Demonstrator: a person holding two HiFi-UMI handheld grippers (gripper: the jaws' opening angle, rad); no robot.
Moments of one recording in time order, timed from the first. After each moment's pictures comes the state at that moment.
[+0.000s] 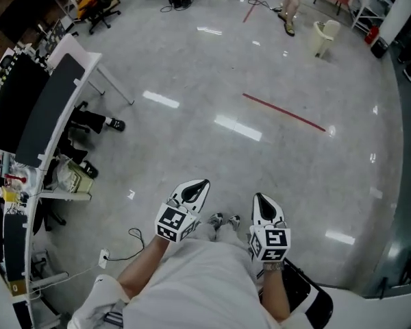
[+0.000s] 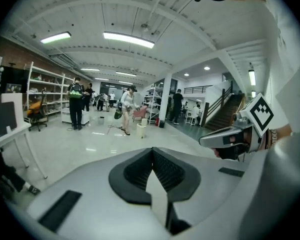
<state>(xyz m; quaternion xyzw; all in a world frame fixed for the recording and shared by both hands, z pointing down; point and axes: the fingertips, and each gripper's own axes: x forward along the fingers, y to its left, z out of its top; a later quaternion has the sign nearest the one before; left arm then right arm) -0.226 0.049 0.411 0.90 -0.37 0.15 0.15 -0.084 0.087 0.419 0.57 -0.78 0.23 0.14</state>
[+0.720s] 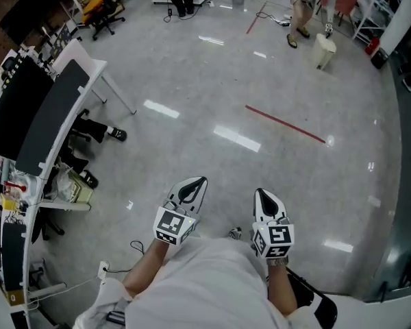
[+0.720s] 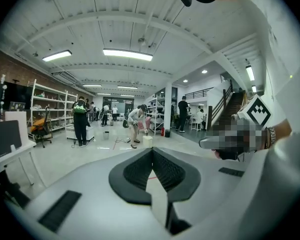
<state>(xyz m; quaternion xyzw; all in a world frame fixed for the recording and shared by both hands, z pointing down) -0.290 -0.012 0.382 0.90 -0.41 0.11 0.08 -0.139 0.018 0.402 0.56 -0.80 0.18 0.12</state>
